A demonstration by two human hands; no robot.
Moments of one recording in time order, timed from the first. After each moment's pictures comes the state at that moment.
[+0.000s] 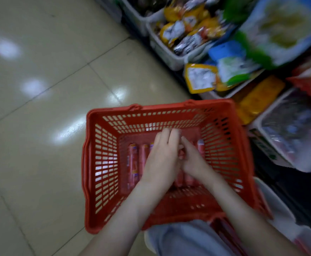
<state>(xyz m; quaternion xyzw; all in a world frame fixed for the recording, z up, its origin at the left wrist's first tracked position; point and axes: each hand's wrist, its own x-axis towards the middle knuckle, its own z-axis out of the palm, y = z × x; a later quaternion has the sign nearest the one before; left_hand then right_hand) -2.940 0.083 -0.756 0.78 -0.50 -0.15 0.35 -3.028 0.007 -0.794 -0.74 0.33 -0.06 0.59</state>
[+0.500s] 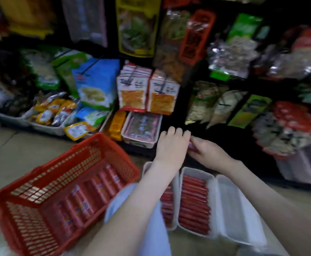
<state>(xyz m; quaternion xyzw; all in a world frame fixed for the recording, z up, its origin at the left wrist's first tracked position) -3.232 0.094 -0.521 0.49 -0.85 0.02 0.19 -3.382 0.094 -0.520 -0.80 0.57 -0.09 0.16</state>
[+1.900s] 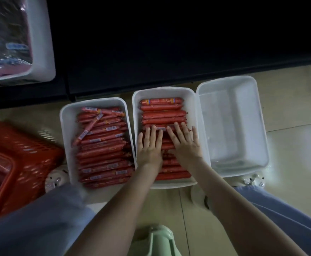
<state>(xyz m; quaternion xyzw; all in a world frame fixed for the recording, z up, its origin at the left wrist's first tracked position) -3.427 0.122 -0.947 0.48 -0.82 -0.19 -0.24 -3.559 0.157 -0.950 -0.64 0.71 0.18 0.23</state>
